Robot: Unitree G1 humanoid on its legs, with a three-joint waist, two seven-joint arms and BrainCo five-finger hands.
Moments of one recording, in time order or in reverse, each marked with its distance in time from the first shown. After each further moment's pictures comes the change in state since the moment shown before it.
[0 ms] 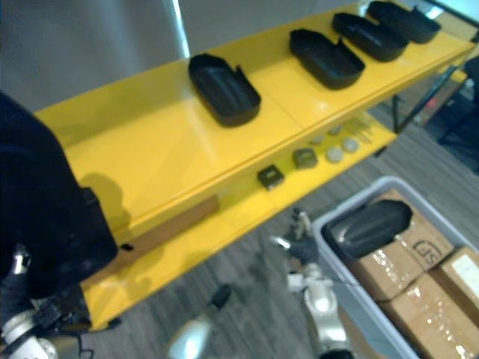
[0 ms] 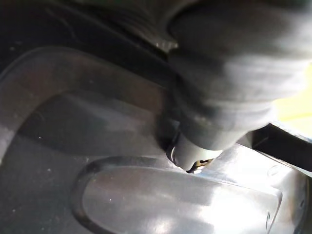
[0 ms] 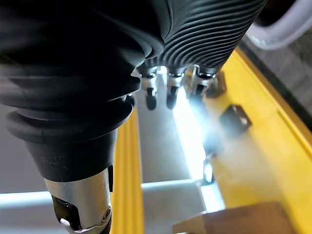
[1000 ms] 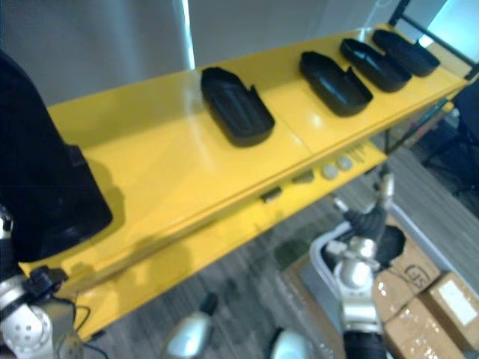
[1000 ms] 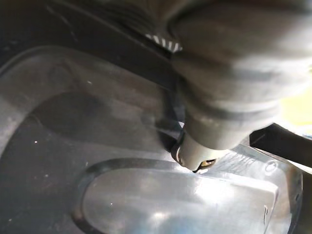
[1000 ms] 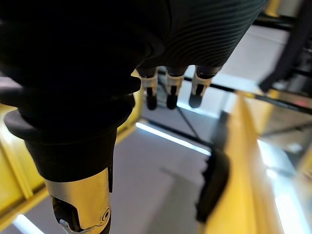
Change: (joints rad) left arm -0.227 0.132 -0.046 -0.014 0.013 0.018 0.096; right arm -0.066 -0.095 -0.315 -0.234 -0.199 -0.071 -0.401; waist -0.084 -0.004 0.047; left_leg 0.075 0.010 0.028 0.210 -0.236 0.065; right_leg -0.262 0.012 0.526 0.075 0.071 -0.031
